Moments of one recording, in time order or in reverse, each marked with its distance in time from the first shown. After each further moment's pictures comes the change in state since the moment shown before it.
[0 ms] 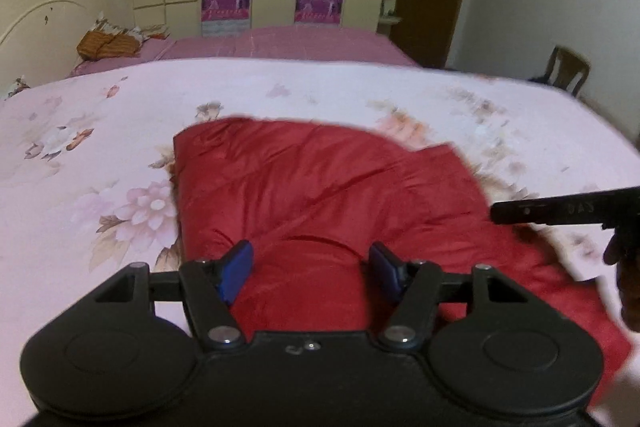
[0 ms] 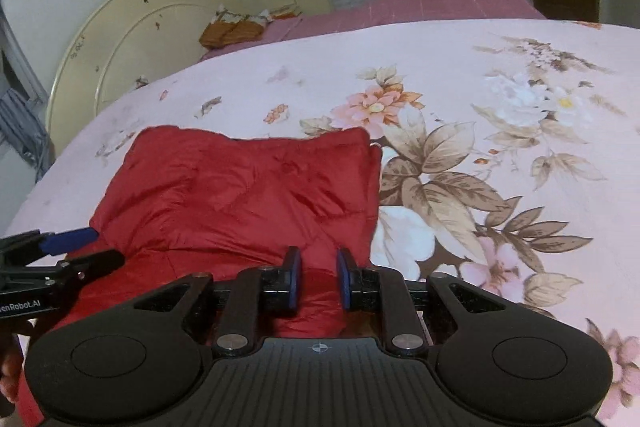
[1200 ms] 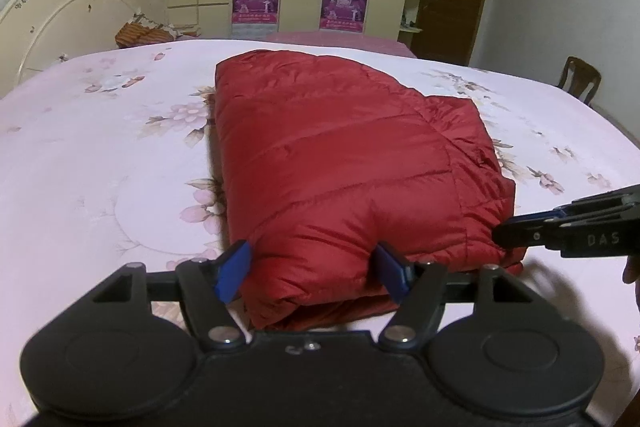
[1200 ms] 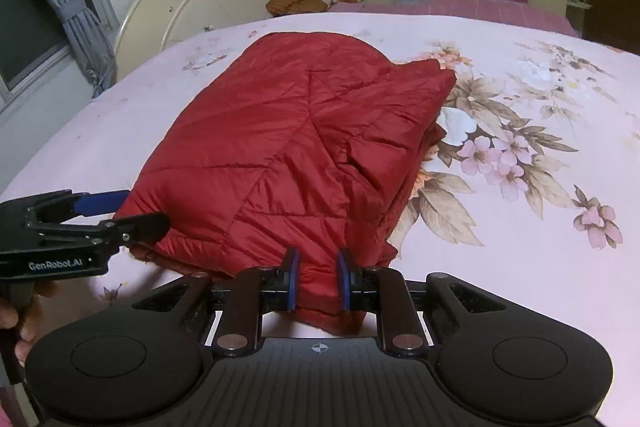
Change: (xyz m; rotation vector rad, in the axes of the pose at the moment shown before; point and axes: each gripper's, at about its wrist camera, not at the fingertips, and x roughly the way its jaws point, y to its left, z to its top) left arm -0.081 -0.044 -0.111 -0.047 -0.020 0.104; right arm -0.091 0.054 -0.118 -0.201 0.066 0.067
